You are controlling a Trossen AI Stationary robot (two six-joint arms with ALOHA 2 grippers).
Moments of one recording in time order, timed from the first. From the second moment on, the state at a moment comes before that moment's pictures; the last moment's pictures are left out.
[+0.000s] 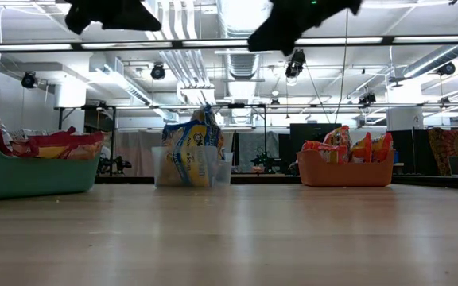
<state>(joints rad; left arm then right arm) -0.50 1.20 0.73 0.09 -1.24 -0.29 -0.32 1.42 1.25 -0.26 -0.19 -0.19</state>
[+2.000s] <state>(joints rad) 0.38 1.49 0.86 -0.02 -0.49 -0.26 -0.14 1.14 0.68 0.09 -0.19 -0.11</state>
